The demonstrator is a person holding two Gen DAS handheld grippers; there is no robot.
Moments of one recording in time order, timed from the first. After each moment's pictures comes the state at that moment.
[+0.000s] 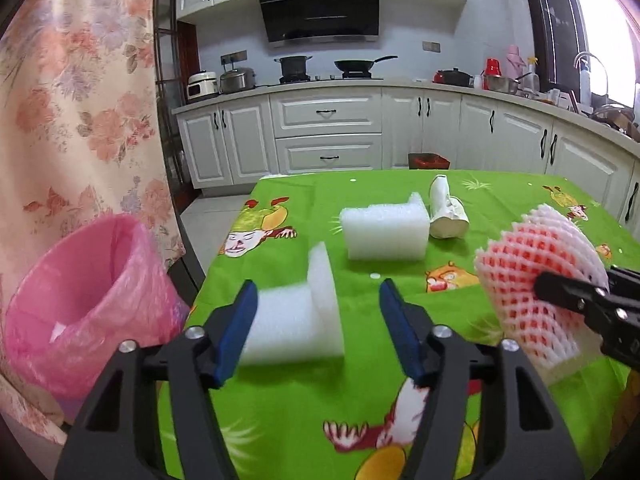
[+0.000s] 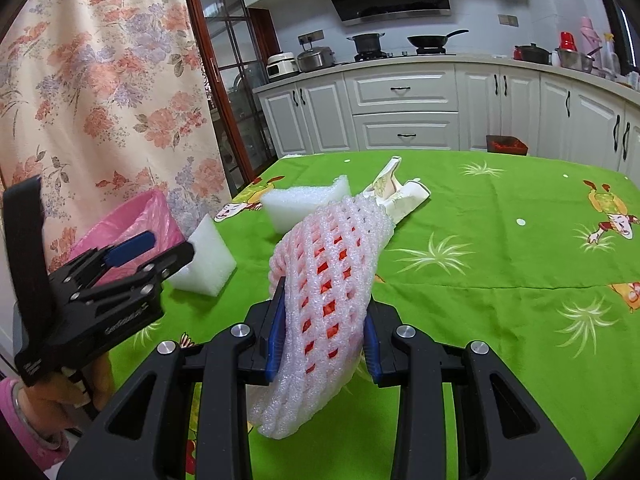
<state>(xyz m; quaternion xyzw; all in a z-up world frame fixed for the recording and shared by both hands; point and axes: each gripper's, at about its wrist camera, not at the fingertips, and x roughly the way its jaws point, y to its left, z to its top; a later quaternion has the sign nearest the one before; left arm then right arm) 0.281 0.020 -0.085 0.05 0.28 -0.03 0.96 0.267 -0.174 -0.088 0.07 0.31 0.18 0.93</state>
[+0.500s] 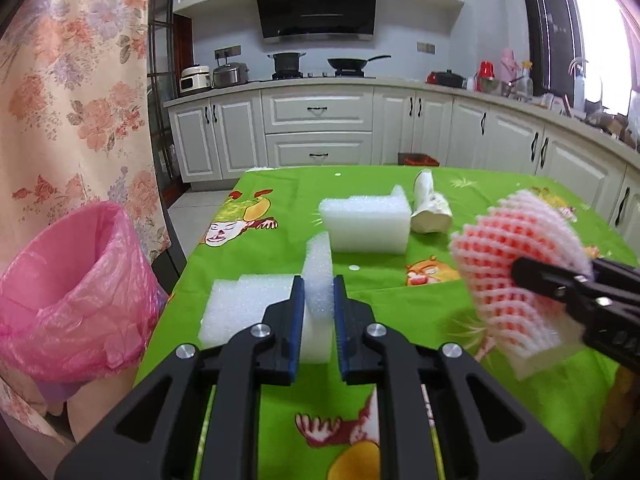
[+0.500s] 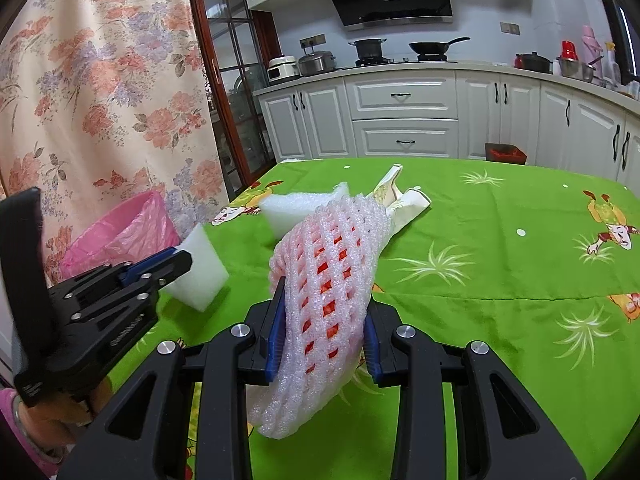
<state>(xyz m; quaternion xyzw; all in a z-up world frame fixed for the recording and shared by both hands) 0.272 0.012 -0.092 0.03 0.28 -0.05 0.96 0.273 -0.165 -0.086 0.05 0.30 0.18 0.94</state>
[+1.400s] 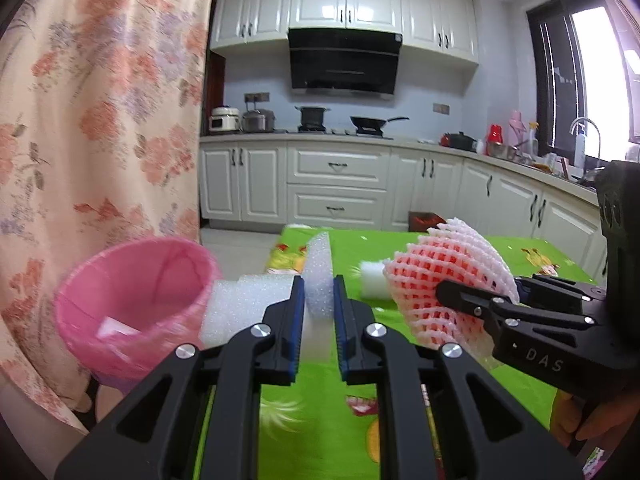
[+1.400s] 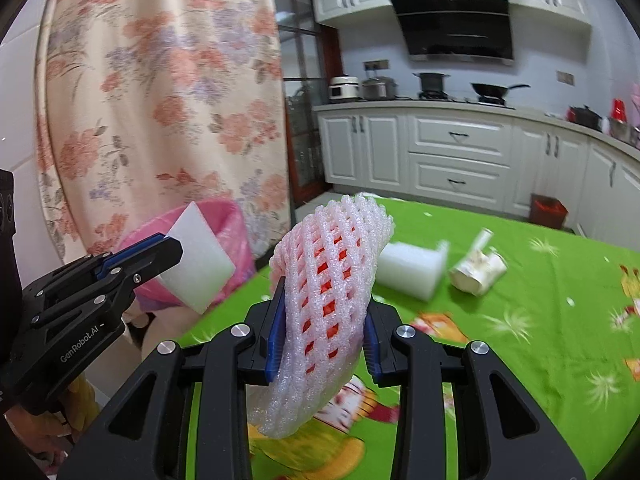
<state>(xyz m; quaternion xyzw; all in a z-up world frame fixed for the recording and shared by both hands) 0.181 0.074 -0.020 -0.01 0.18 -0.03 0.98 0.246 -0.080 -0.034 0.00 0.24 0.26 0.93</state>
